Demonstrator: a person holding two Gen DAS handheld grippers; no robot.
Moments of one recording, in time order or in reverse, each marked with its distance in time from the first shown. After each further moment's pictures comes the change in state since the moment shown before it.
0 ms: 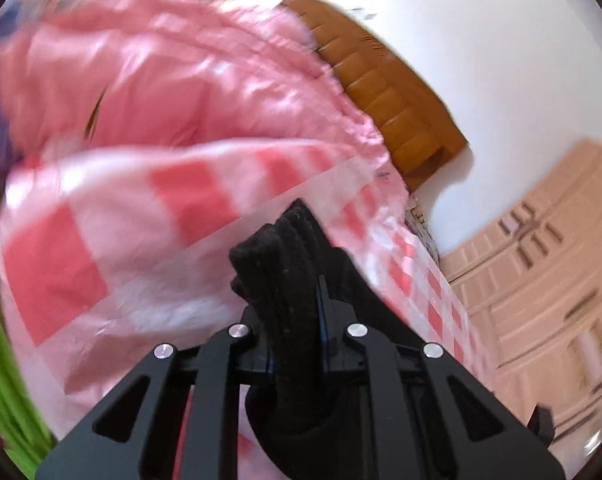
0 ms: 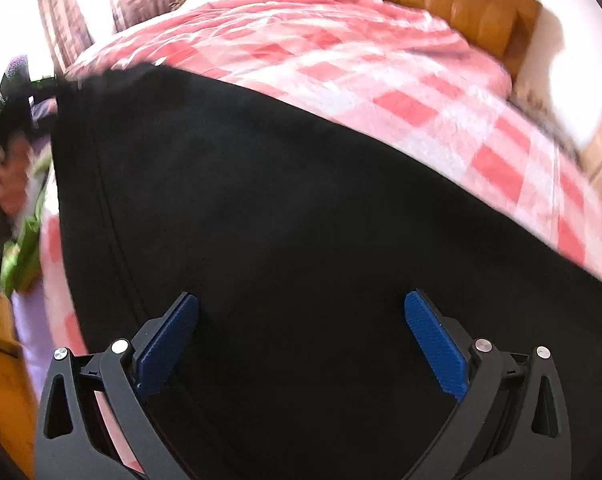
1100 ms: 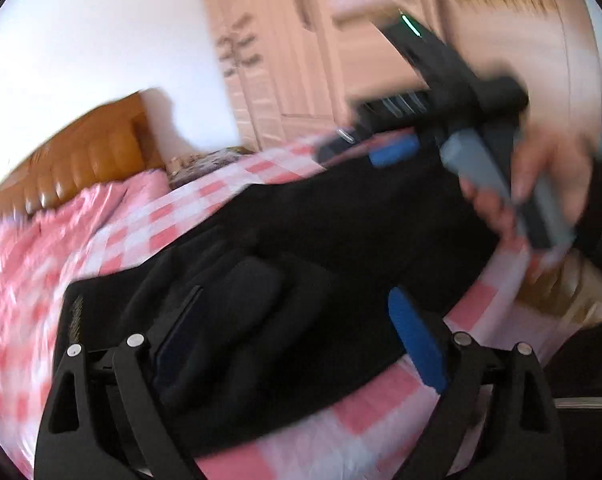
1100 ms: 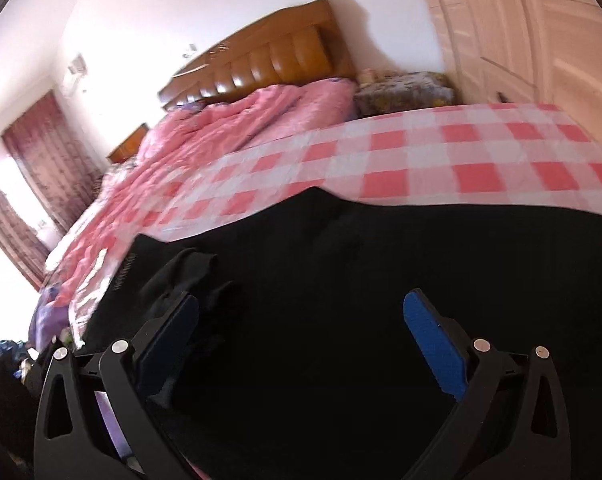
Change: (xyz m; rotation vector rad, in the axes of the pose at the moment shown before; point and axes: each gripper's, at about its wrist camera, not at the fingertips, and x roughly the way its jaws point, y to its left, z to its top) left arm -0.048 -0.296 -0.326 1.165 0.110 -0.368; right arm -0.165 -0.184 -0.172 0.636 -0.375 0.011
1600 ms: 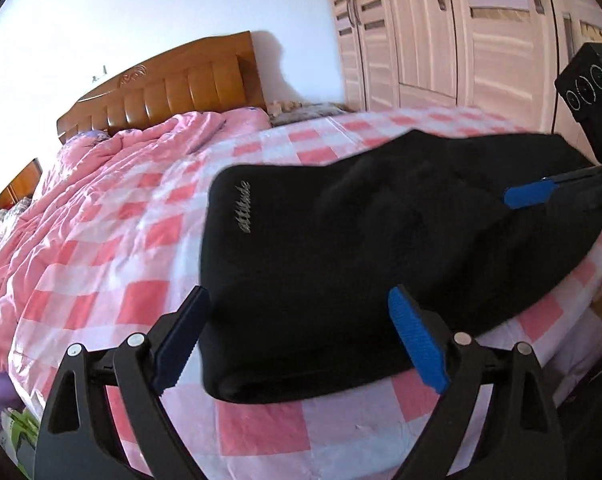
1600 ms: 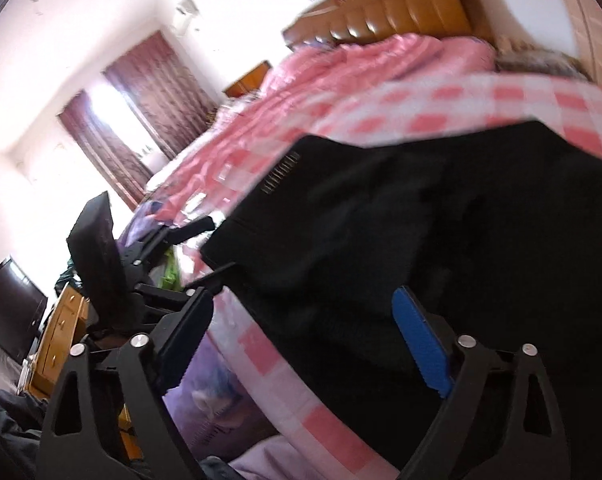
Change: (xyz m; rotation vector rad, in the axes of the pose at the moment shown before) left arm -0.007 0.101 -0.053 -0.137 0.154 0.288; right arm 0.031 0.100 -0.058 -0.168 0.207 0.376
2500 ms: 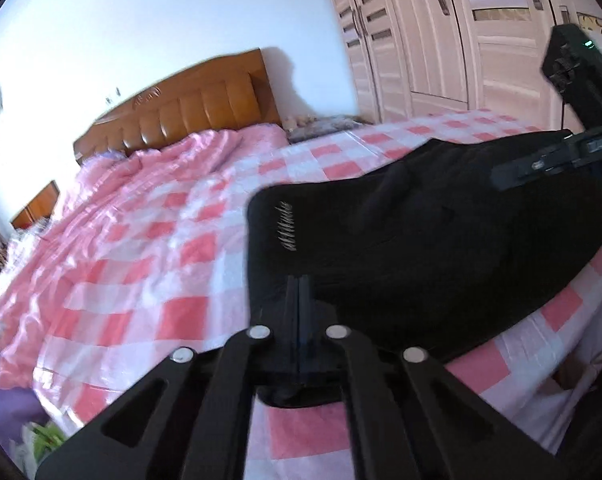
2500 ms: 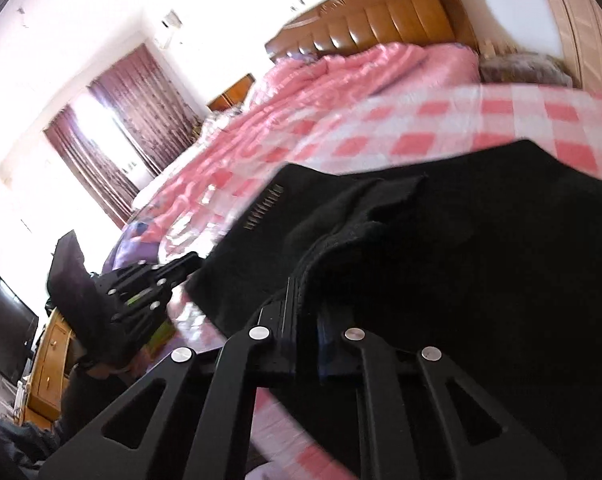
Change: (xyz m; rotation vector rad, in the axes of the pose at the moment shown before) left arm -0.014 0.025 0.000 0.036 -0.063 0.079; right arm -0.004 0.008 0.024 0.019 -0.067 -0.023
